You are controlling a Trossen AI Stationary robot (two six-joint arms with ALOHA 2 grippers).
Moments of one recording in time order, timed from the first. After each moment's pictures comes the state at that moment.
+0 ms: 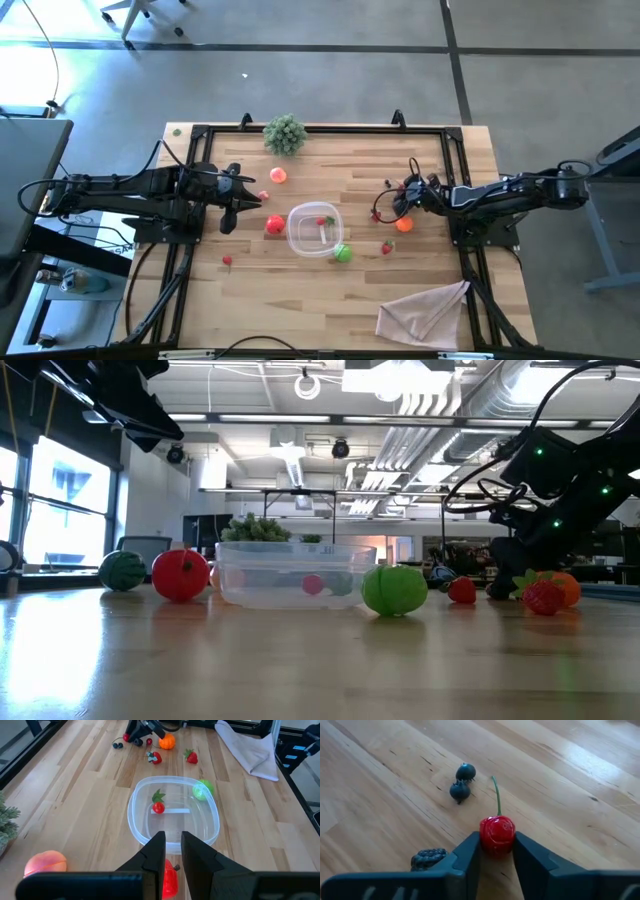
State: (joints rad) left arm 0.20 0.67 0.58 -0.47 0.06 -0.08; right arm -0.24 1.17 0.15 0.11 0.48 0.47
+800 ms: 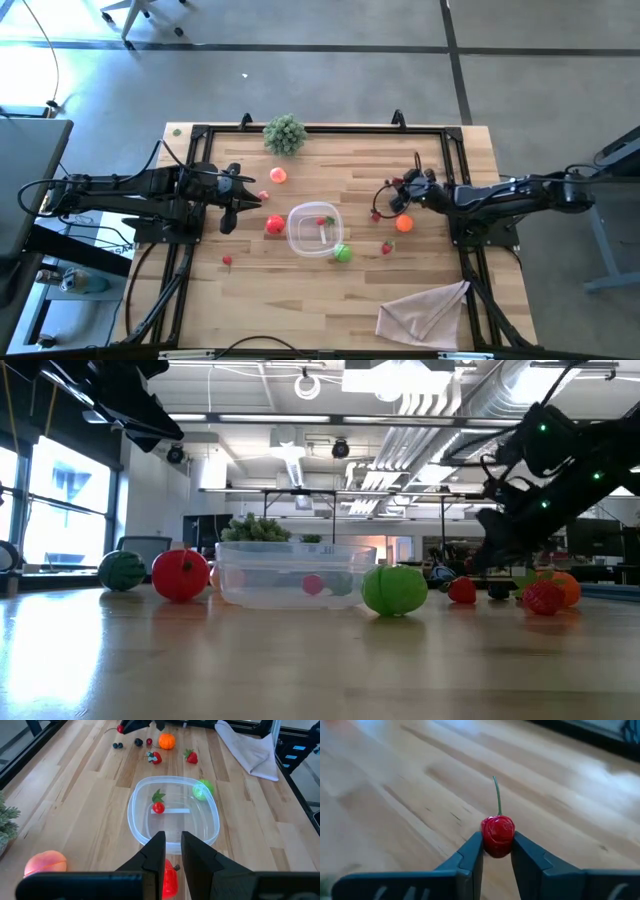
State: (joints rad) left arm 0.20 0.67 0.58 -0.47 0.06 -0.08; right arm -0.24 1.07 0.16 0.23 0.47 0.40
